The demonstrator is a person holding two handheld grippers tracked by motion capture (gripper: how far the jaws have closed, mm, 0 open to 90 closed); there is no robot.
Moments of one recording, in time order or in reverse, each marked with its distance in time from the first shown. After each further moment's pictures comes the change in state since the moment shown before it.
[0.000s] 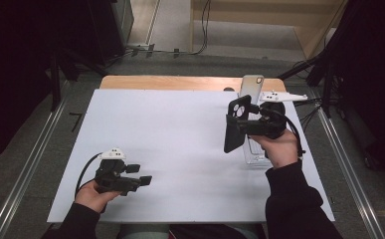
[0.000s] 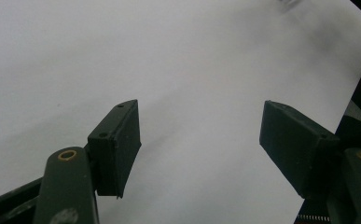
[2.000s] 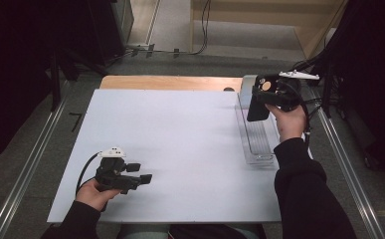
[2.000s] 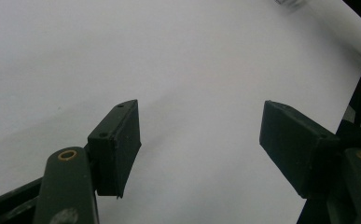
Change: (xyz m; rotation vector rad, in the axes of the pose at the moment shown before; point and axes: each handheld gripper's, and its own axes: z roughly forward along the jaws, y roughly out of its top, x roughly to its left) left arm 0.004 0.002 0.003 0.001 -0.014 -0.015; right arm -0.107 0.019 0.031 -0.040 -0.368 0.100
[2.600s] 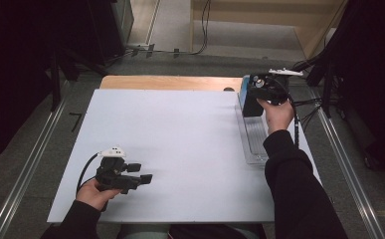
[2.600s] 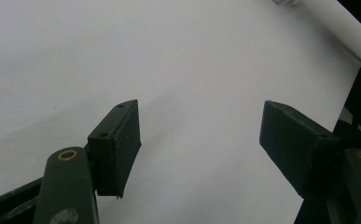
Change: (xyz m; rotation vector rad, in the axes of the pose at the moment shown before) left arm 0.002 0.000 0.001 0.002 -0.015 -0.006; right arm -0.008 -0.004 0.057 0.033 -0.070 0.047
